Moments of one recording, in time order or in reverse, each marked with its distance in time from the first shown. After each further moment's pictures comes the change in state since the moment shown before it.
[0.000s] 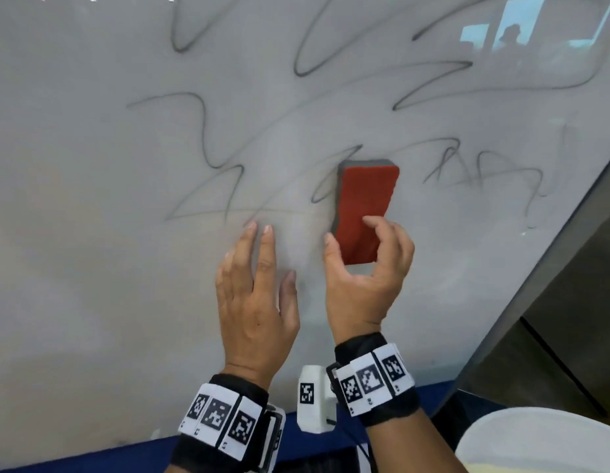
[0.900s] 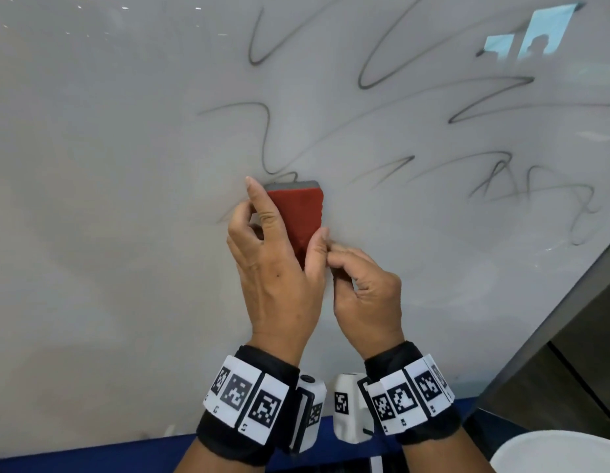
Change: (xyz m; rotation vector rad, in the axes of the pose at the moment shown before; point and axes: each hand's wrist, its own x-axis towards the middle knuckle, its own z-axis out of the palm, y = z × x) left_hand 0.054 0.002 -0.022 -0.134 0.095 -0.270; right_hand -0.016 -0.015 0.008 0.267 -0.530 -0.167
